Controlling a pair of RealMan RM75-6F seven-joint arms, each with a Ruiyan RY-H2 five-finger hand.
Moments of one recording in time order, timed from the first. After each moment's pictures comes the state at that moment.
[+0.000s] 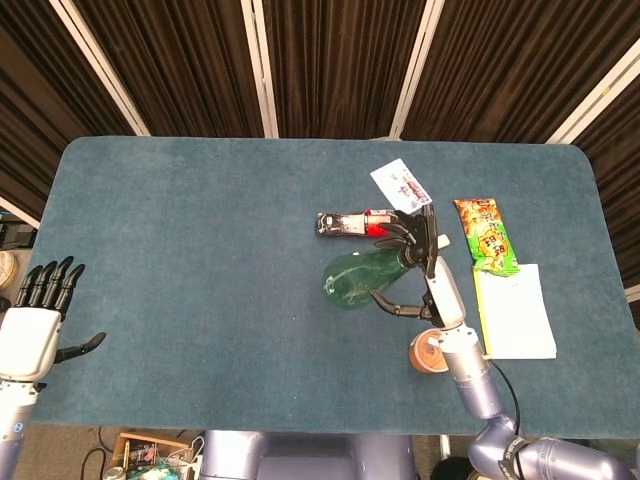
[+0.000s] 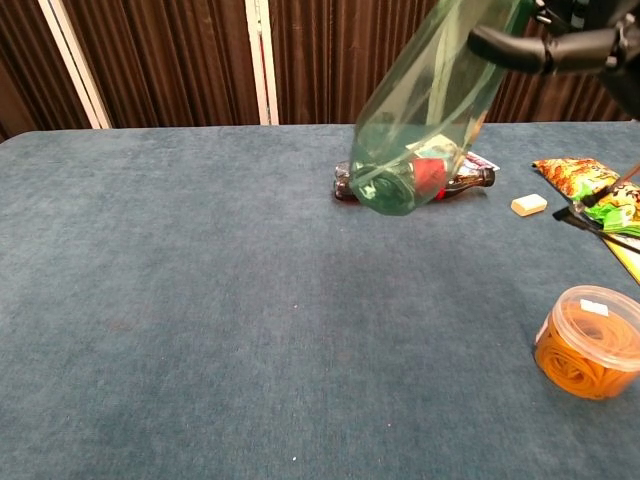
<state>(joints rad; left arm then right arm) -0.15 -1.26 -0.06 -1.49 1.58 1.55 0.15 0.52 -1.58 0.23 -1.52 -1.58 1.46 0.58</state>
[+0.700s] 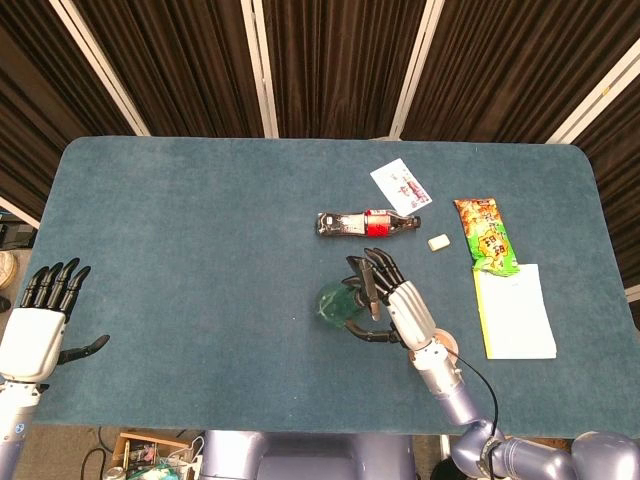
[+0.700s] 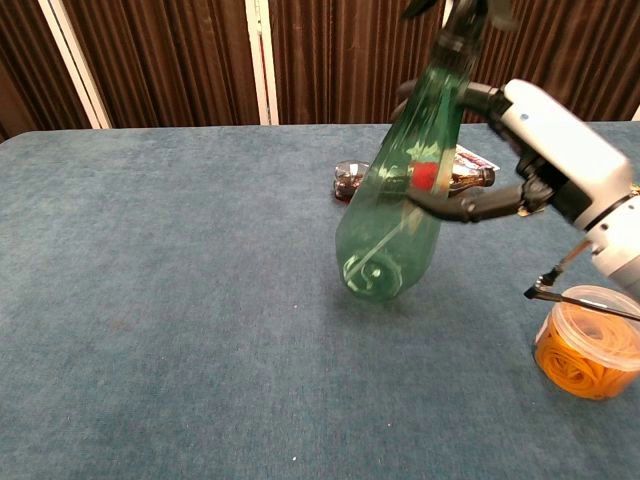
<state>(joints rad) -0.15 -1.25 -0.04 -1.49 1.60 1.54 0.13 0.54 -1.80 0.12 -1.16 -1.70 1.48 0.46</state>
